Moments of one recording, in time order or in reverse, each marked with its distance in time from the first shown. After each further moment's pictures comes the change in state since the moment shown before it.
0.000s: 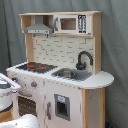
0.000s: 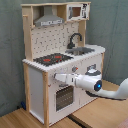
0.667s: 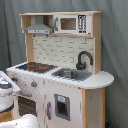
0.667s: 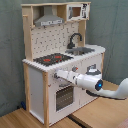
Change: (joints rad) arm -0.004 0.000 0.000 -0.019 0.002 0.059 0.227
